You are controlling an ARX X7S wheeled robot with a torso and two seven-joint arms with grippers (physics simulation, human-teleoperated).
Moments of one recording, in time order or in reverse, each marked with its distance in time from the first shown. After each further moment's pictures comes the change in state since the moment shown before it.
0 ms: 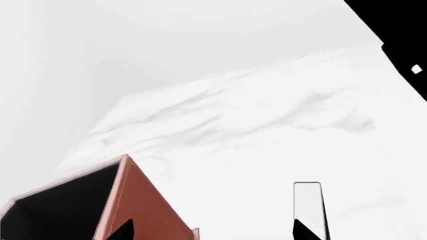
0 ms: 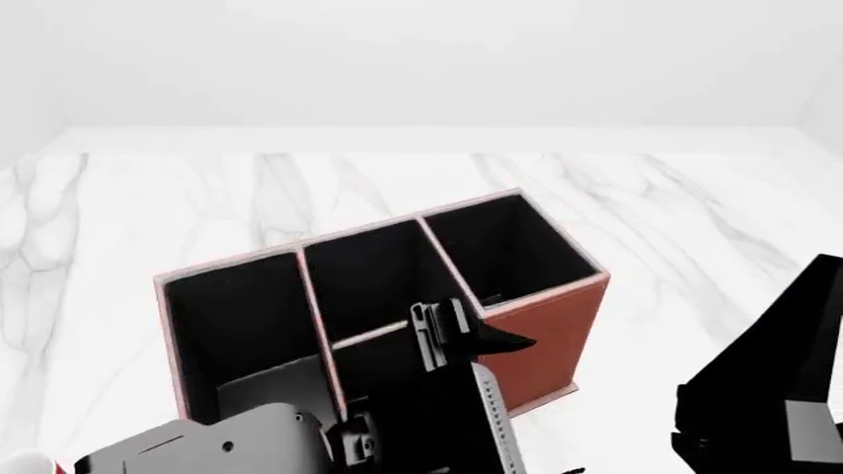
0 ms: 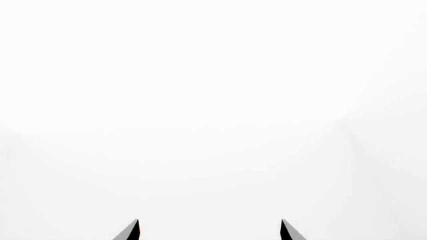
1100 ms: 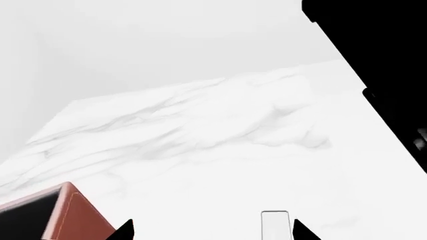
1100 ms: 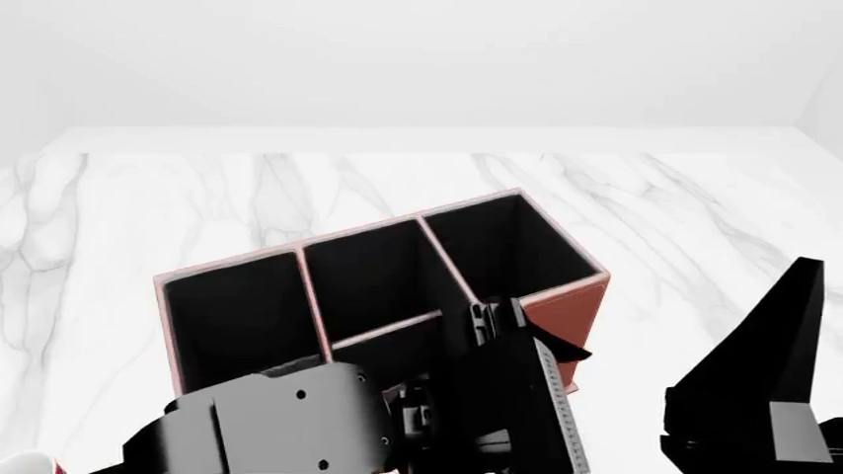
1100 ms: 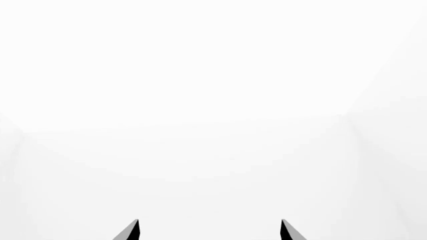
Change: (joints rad) left arm -0.074 0.132 0.050 -0.198 -0.056 0.040 0.087; right arm -0.004 0.023 -0.032 0.013 0.000 -0.012 0.019
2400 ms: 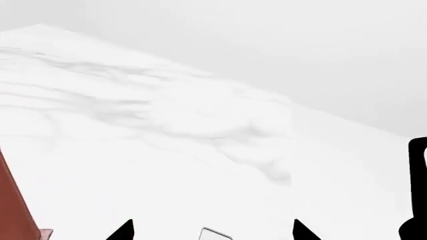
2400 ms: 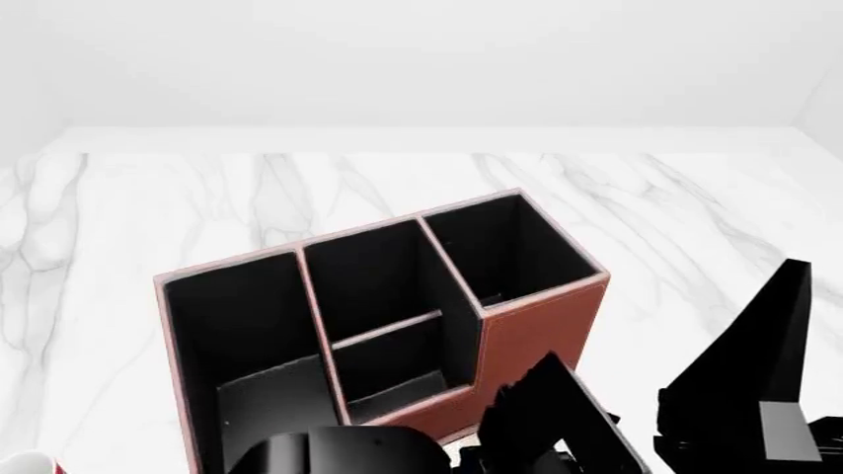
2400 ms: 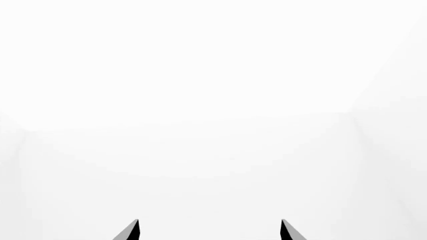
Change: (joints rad) left arm 0.221 0.204 -0.070 -0.130 -0.252 -0.092 -0.328; right arm 0.000 0.023 -0.025 0.013 -0.004 -0.013 0.024
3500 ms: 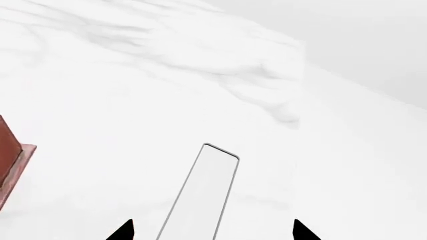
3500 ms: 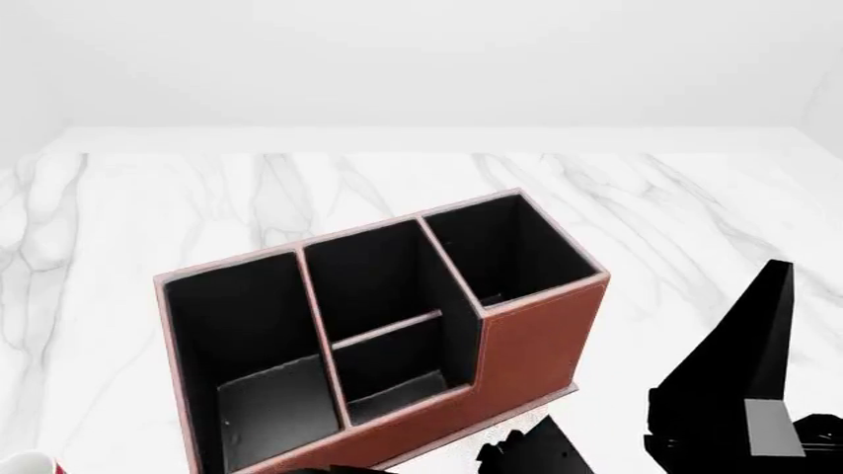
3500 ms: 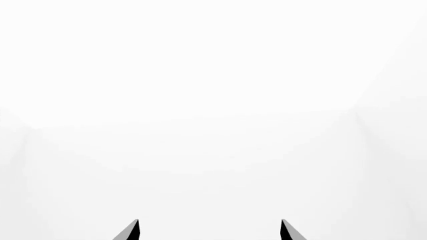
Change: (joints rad) left arm 0.057 -0.066 0.148 -0.068 -0.026 0.029 -0.086; right arm 0.004 0.016 -0.023 0.014 -0.008 -0.005 0.017
